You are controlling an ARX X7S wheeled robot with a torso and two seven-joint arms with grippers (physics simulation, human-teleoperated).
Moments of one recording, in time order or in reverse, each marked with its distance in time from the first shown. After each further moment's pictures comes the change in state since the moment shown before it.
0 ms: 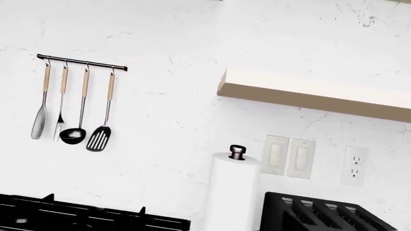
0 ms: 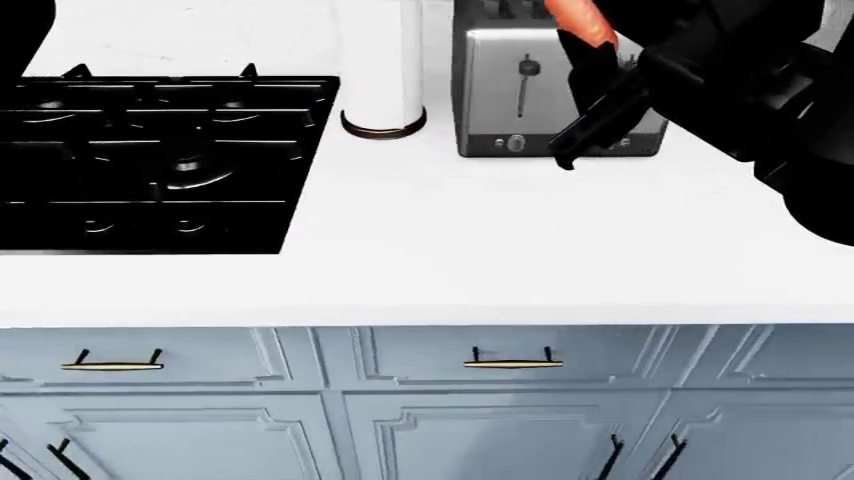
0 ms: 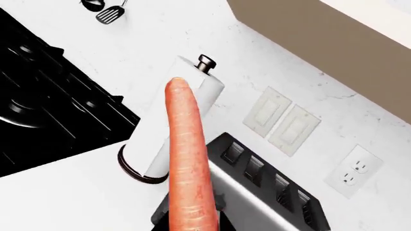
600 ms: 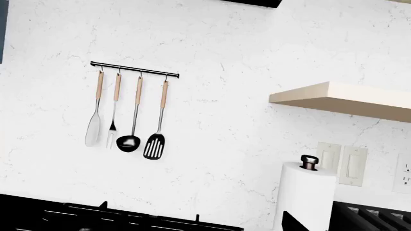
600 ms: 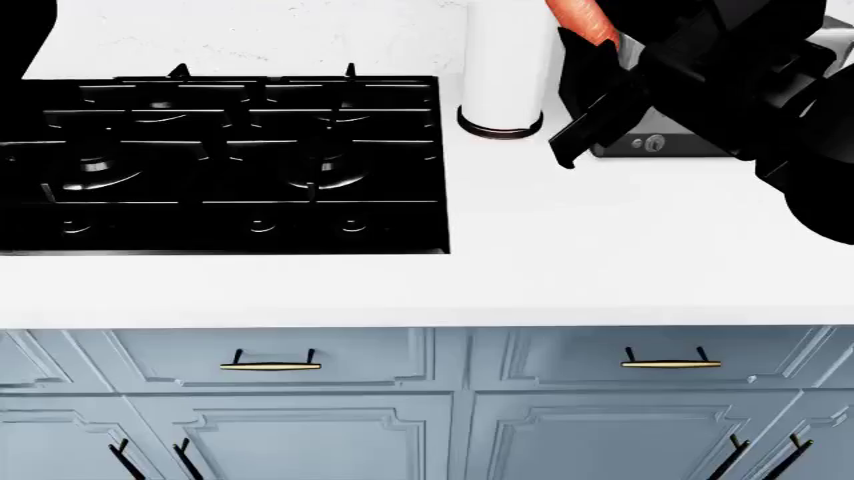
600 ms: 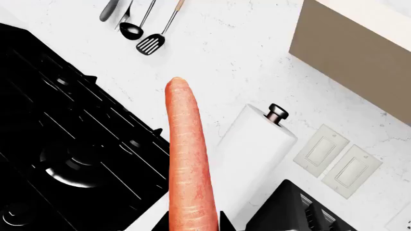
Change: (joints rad) left arm 0.006 0.003 -0.009 0.000 -0.001 -0.004 -0.002; right arm -0.001 0.000 0.007 -0.001 -0.003 0.005 0.000
